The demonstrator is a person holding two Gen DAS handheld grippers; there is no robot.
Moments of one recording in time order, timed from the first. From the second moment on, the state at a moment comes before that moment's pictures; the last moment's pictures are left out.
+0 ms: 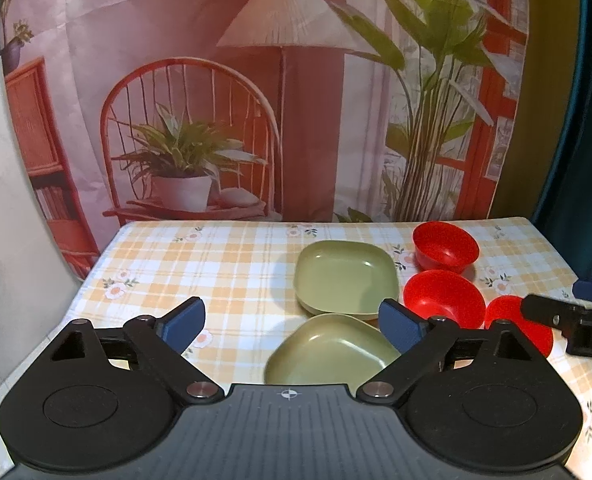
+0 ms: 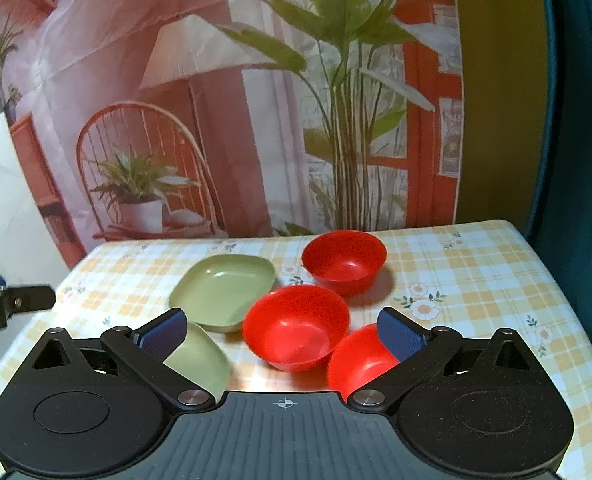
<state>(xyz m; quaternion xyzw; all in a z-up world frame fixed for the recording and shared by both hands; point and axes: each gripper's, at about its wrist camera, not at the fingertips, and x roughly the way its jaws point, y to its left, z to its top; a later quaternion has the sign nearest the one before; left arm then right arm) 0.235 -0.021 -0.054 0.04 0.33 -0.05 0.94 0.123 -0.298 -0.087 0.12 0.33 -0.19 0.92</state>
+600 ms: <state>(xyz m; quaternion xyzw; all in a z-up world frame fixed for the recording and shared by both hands) 0.272 -0.050 -0.092 0.00 0.37 -0.06 0.93 0.138 -0.327 -0.121 0.12 0.37 -0.10 0.92</state>
